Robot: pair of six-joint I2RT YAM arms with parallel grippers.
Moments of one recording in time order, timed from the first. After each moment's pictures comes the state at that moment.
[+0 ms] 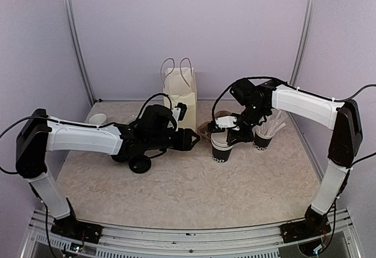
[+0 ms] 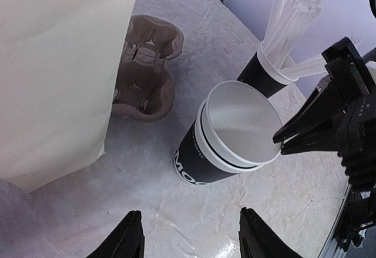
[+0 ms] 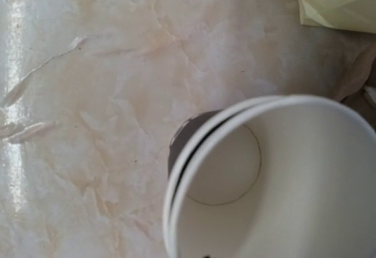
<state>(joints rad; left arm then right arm) -0.91 1.74 1.13 0.12 -0.04 -0.49 0.62 1.79 1.56 -1.00 -0.22 -1.00</state>
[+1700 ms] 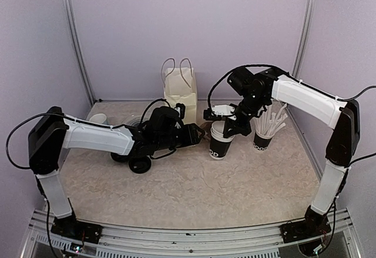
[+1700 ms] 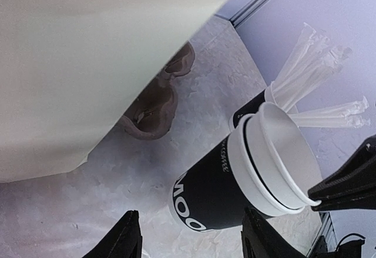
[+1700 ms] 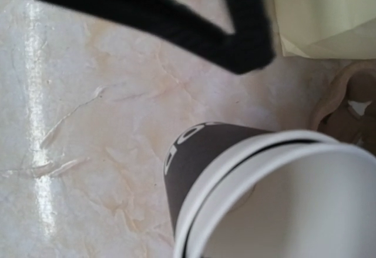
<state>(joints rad) -0.93 1.83 1.16 0.23 -0.10 -0.74 0.65 1.82 1.74 -1.13 -0.26 -0.85</state>
